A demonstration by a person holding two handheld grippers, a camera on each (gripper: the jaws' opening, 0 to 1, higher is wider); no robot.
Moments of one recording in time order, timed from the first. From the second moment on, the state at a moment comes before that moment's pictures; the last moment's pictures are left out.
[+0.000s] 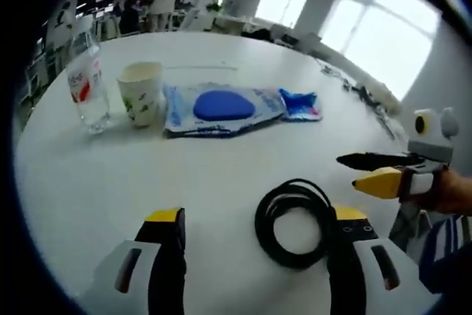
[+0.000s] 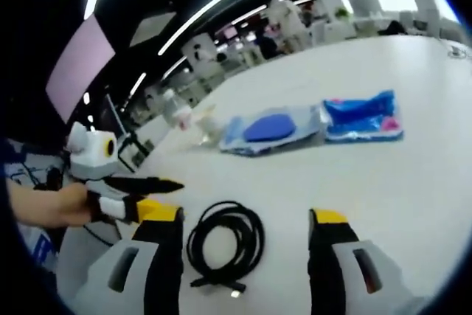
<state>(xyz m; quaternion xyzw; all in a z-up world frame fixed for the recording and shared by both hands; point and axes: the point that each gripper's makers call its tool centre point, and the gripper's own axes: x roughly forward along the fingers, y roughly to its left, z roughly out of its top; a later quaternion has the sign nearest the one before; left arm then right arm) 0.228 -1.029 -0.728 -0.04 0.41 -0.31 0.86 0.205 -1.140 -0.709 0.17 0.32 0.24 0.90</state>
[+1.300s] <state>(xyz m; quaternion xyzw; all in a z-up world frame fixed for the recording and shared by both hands) 0.194 -1.044 -0.759 -0.02 0.44 -0.31 0.84 0.186 -1.115 -0.754 0.15 0.38 0.23 0.88</state>
